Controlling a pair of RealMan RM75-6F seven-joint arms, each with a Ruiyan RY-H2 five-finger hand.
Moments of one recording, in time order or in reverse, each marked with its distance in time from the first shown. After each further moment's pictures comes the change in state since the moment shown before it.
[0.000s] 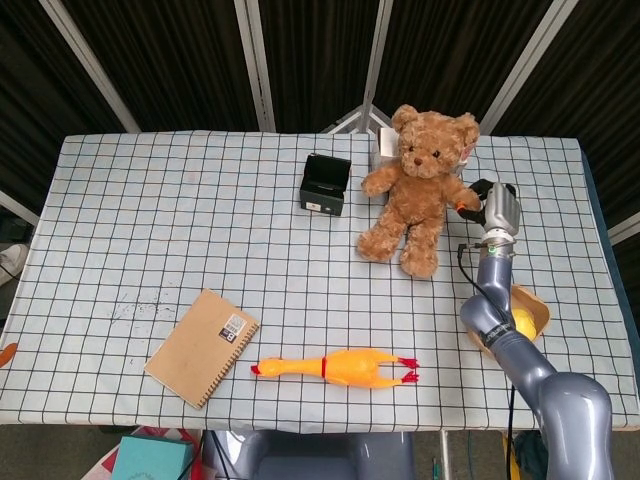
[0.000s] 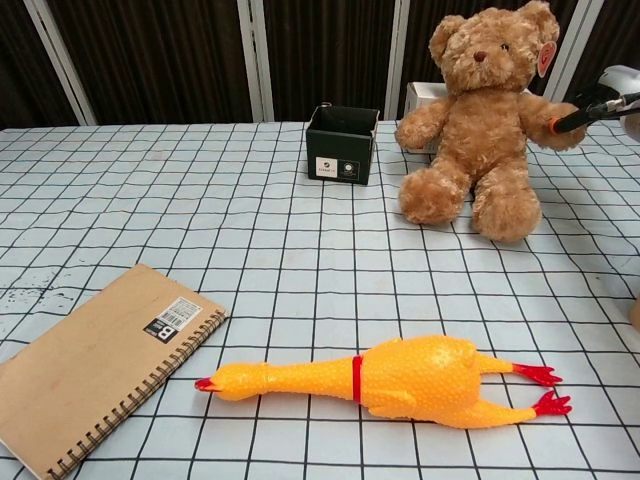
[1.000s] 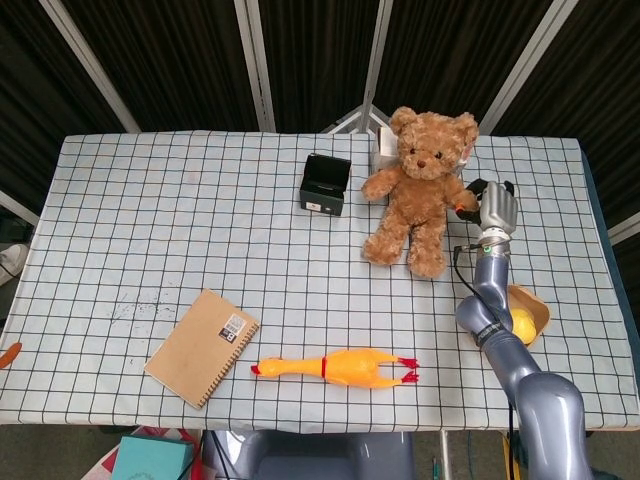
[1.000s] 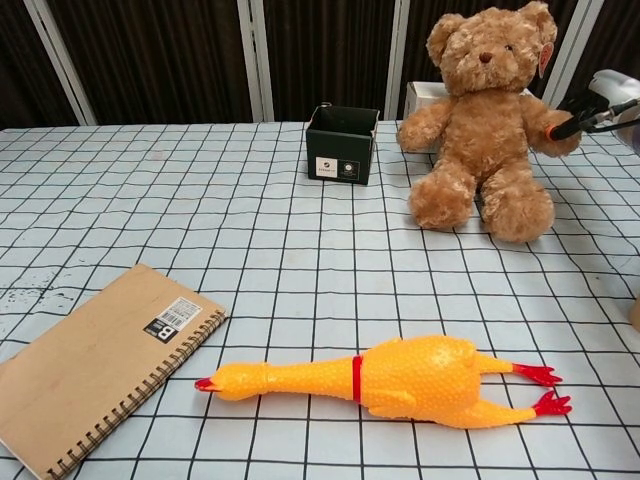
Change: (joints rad) left arm -0.008 -0.013 0.000 -0.006 -0.011 -0.008 0.034; right arm 0.036 -0.087 0.024 0.186 -0.146 -0.061 0.044
